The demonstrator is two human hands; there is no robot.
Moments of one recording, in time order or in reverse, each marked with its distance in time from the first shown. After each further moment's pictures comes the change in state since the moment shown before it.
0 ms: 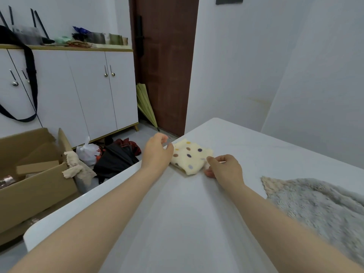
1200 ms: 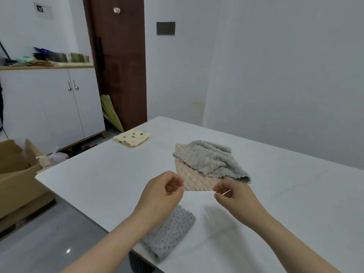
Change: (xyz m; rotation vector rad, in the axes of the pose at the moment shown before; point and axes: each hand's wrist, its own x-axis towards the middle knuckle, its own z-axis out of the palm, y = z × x) left_hand -0.377 0.182 -0.047 -0.238 -0.421 0.180; right_hand -0.289 0.078 -0.300 -0.461 -0.076 -0.283
